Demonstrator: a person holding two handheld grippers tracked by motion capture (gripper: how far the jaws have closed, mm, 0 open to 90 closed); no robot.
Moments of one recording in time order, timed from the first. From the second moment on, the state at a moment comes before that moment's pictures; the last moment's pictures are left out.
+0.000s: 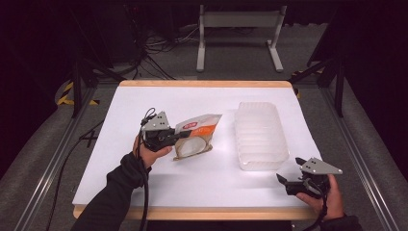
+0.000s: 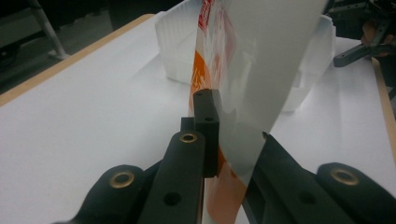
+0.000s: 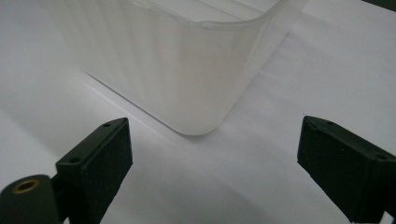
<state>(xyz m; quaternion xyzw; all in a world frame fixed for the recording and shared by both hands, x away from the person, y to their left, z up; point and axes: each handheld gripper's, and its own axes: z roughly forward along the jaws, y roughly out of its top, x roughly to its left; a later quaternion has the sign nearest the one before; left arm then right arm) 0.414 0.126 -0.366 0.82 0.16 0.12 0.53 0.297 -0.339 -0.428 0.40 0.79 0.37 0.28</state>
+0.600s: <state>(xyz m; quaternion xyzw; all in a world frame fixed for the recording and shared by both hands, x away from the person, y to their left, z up) 0.400 0.112 -0.347 0.80 0.14 0.14 0.56 0.299 -0.336 -0.431 0.39 0.80 0.36 0.28</state>
